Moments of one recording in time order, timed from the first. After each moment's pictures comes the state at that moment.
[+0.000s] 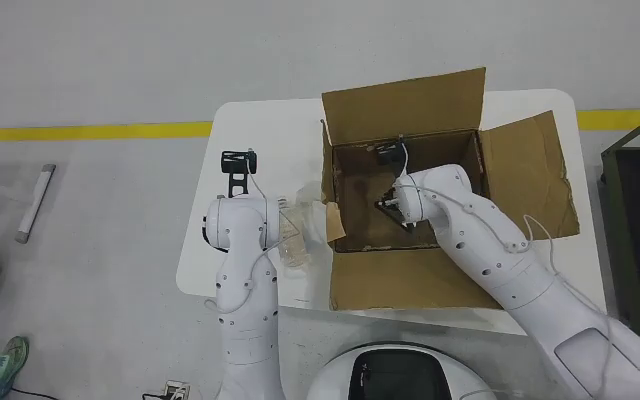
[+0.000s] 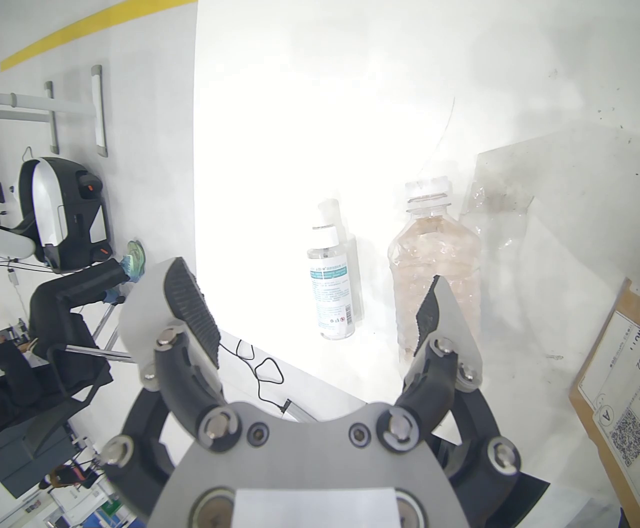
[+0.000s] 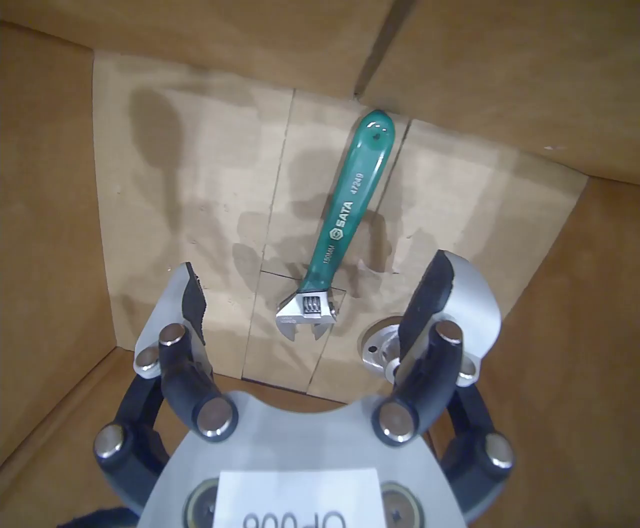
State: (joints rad) left arm 0.82 -1.73 -1.50 -1.60 2.06 -0.07 -1.42; right arm -0.58 -1.39 0.91 -1.32 -1.20 0.44 1.33
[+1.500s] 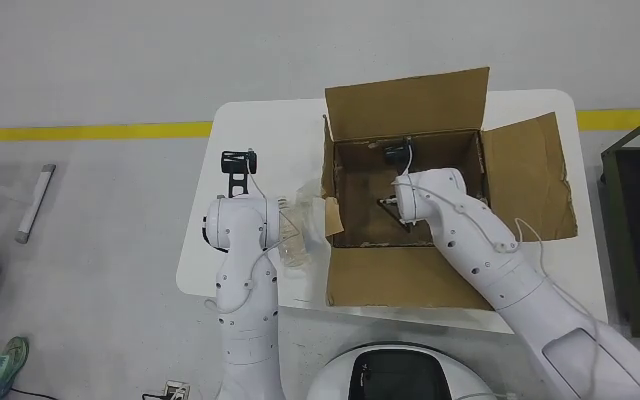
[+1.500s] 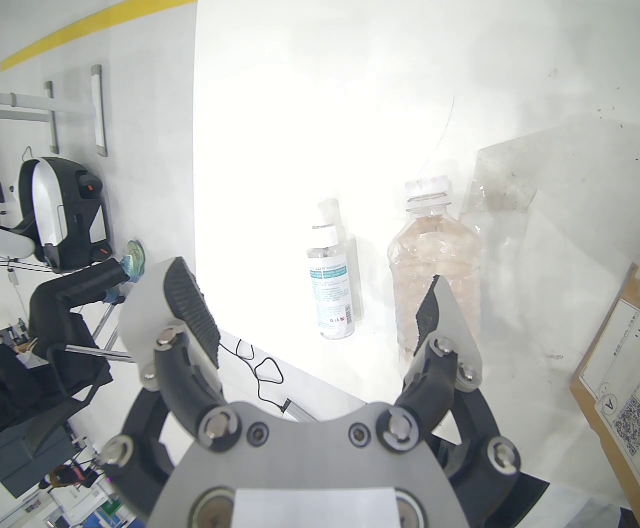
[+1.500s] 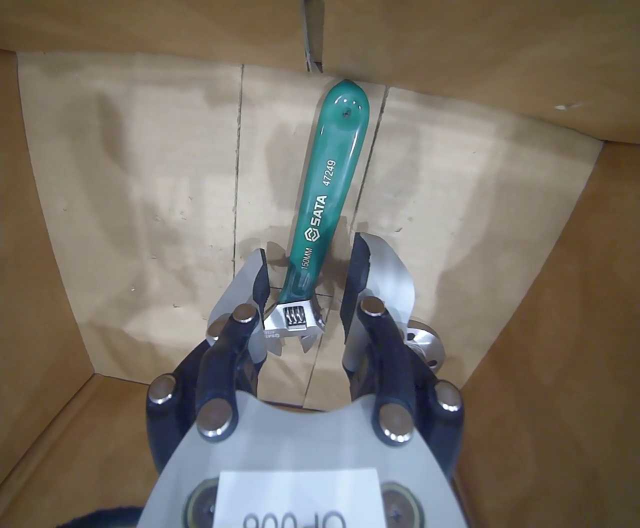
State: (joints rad) left arm 0.82 -1.73 -1.50 -1.60 2.06 -0.07 -1.42; right arm -0.60 -1.45 0.97 -1.24 -1.28 0.49 1.32
